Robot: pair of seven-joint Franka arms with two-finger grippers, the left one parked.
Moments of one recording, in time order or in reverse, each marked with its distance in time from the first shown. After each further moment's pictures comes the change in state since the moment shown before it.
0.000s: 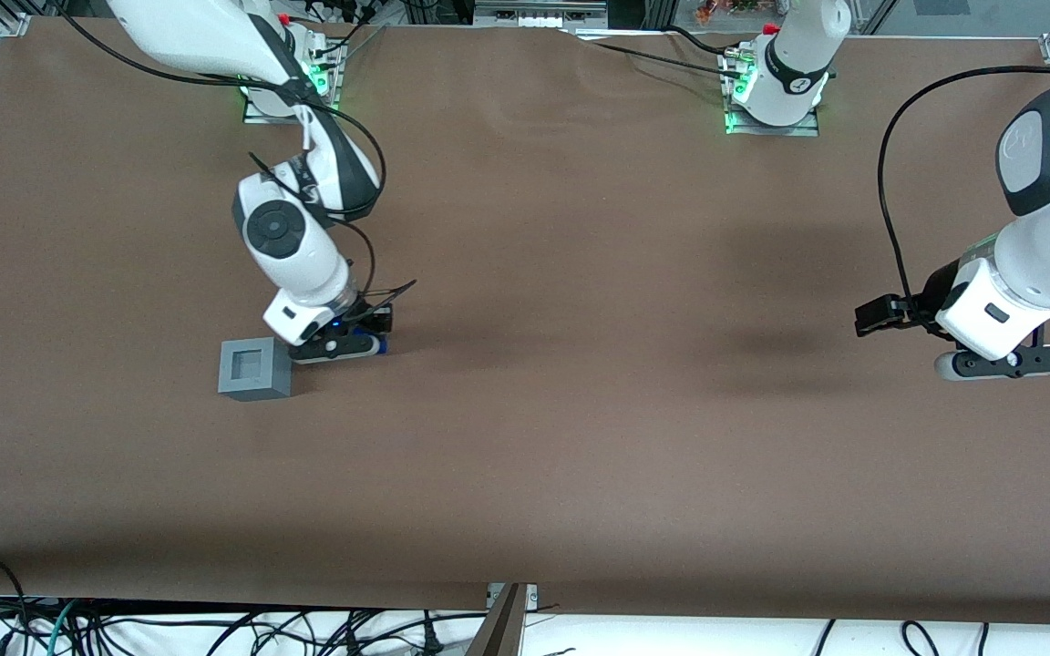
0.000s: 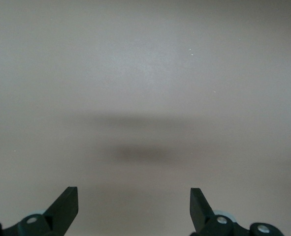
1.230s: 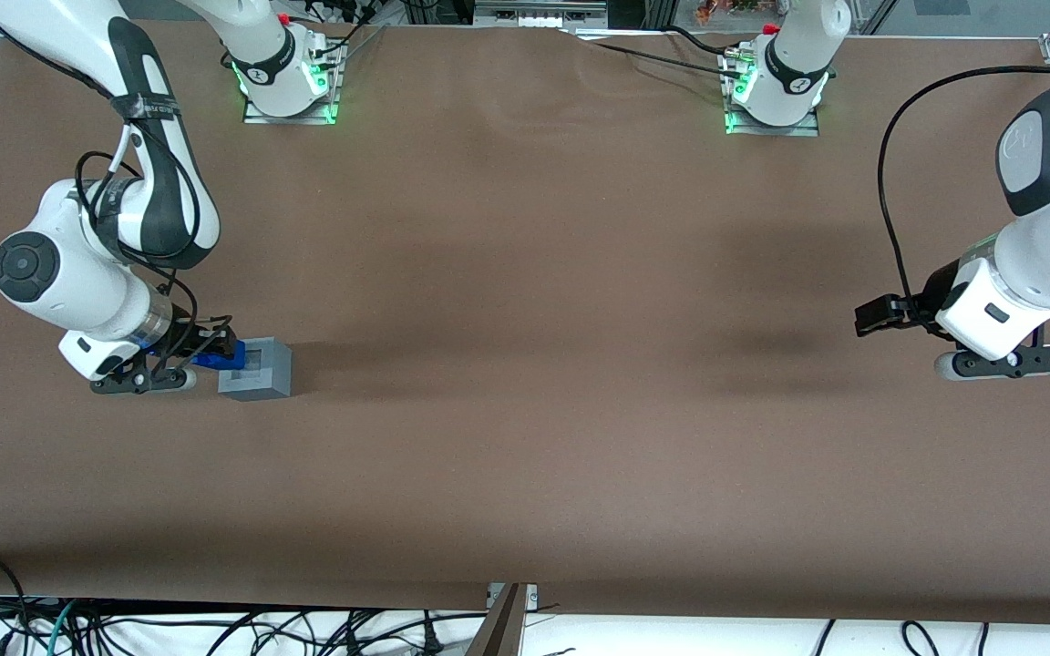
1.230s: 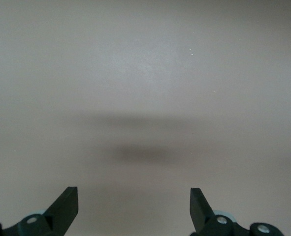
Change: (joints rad) arm -0.052 -0.033 -0.292 0.089 0.188 -0.180 -0.402
